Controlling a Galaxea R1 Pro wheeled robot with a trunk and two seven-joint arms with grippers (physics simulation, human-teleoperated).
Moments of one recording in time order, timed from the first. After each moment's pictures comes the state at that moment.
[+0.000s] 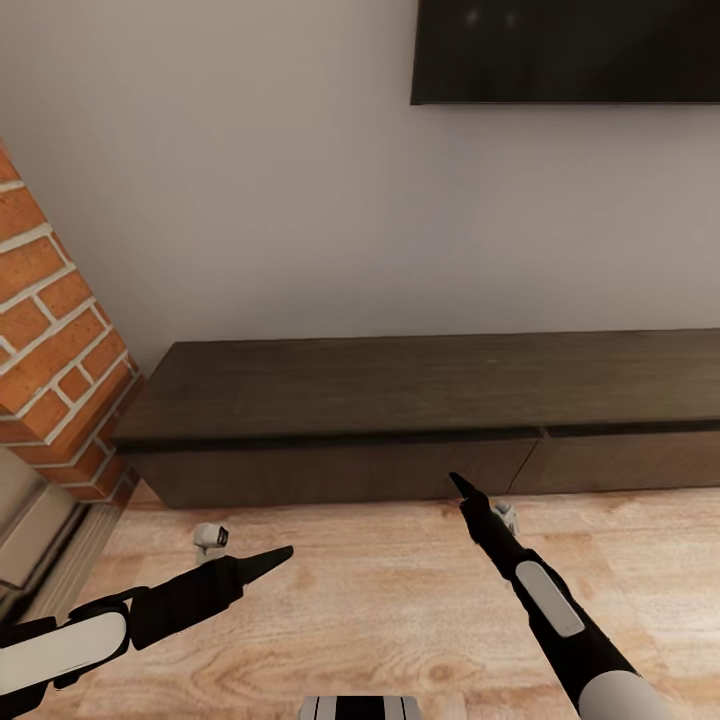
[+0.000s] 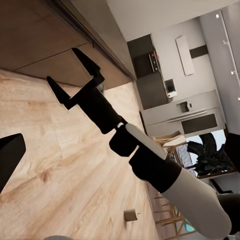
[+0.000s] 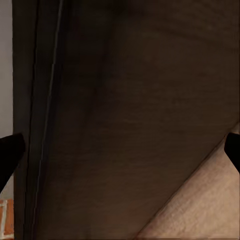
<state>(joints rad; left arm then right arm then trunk) -0.77 0.84 -1.45 -1.55 1.90 -0.09 -0.62 -0.51 -0.09 0.10 -0.79 -1.31 0.15 0.31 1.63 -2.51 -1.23</state>
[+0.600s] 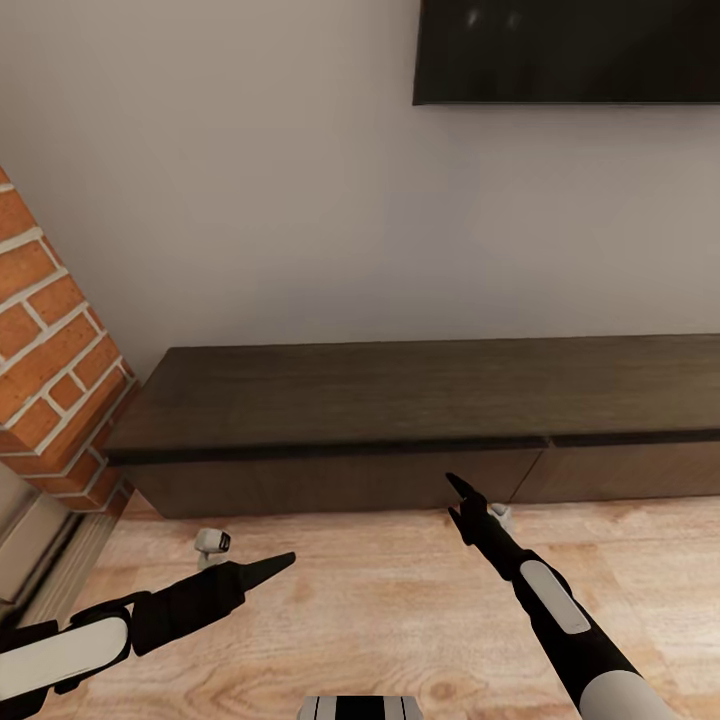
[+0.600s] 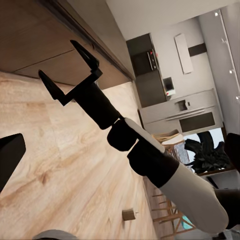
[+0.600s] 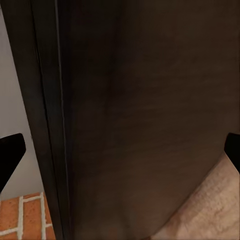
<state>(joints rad) -0.77 0.83 -1.47 -1.55 1.90 -0.10 -0.62 -0.51 -0.09 0.09 -0.79 -1.43 0.30 0.32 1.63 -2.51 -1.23</state>
